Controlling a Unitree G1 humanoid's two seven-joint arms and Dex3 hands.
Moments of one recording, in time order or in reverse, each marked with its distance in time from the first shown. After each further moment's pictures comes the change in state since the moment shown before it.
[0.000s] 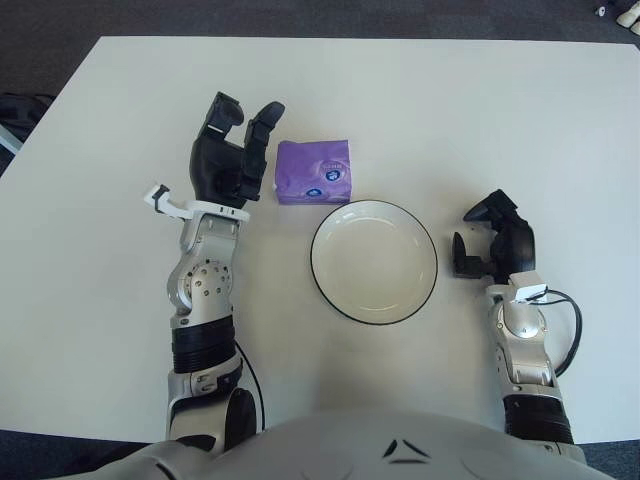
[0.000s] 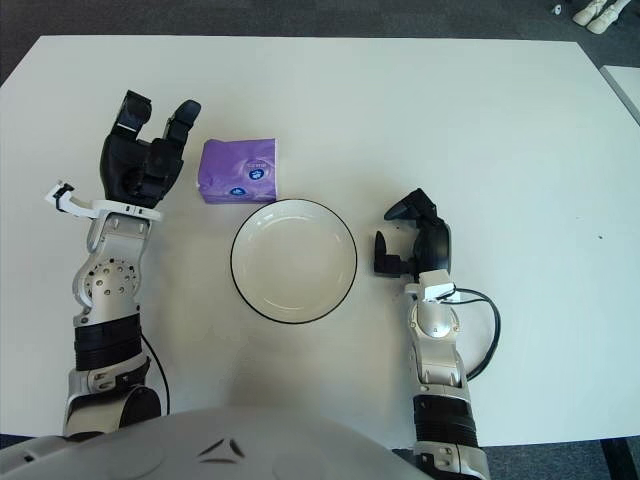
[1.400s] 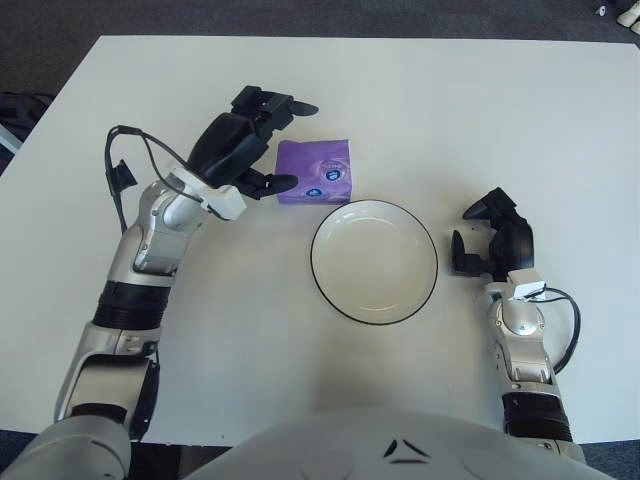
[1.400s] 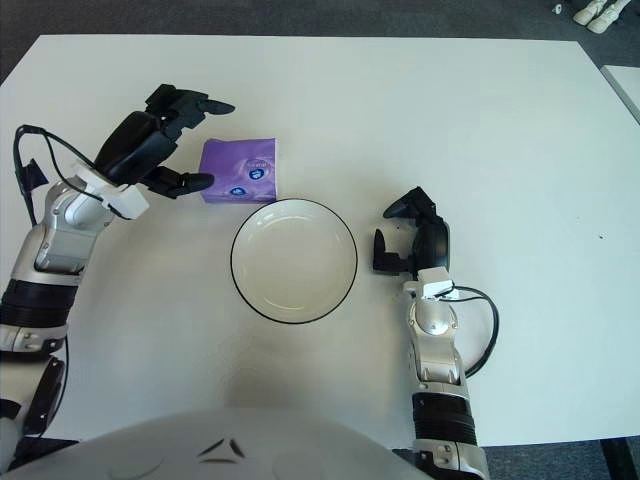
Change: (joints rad) left arm -0.167 0.572 -0.304 0.243 1.412 -0.666 -0.025; right arm -0.007 0.001 0.006 -0.001 0.001 0.004 -0.008
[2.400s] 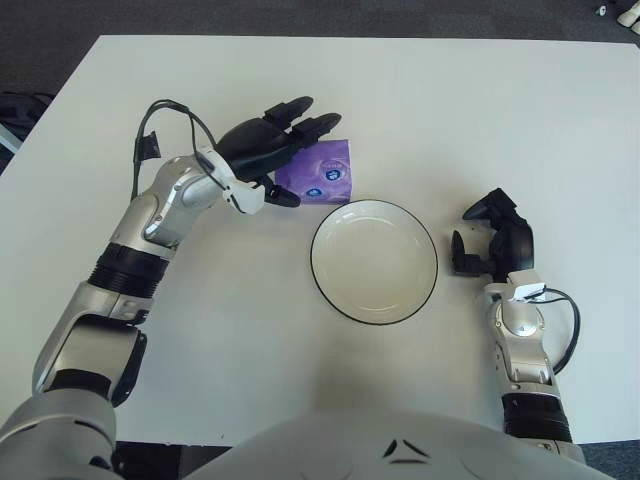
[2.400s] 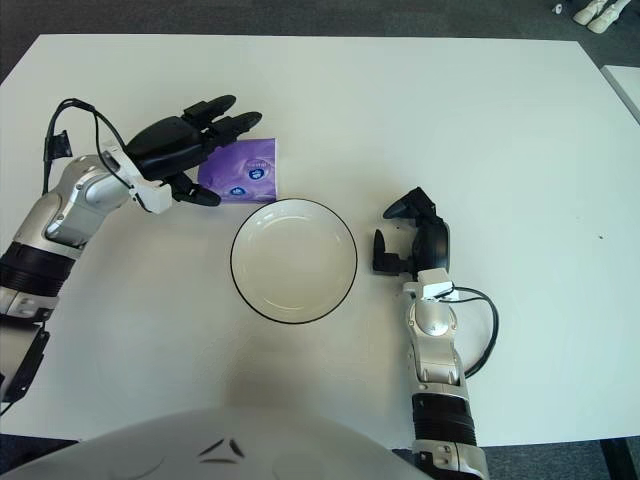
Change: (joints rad) left arm -0.152 0.075 -0.189 0.127 -0.001 -0.038 -0.165; right arm 0.005 0.002 0.000 0.001 0.006 -0.012 -0.003
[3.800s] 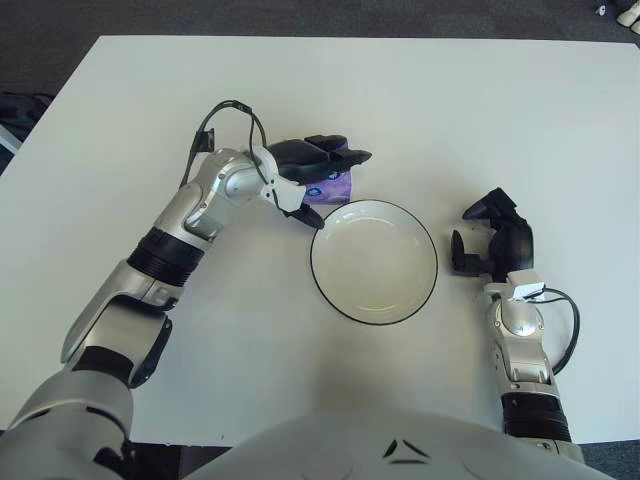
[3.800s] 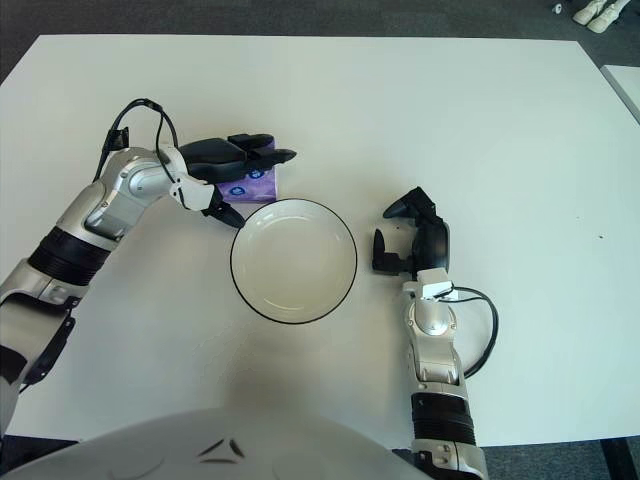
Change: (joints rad) left arm -0.095 -0.077 -0.168 -0.005 -0.013 0.209 -0.292; right arm -0.001 0.002 0.000 -0.003 -0.003 0.018 -0.004
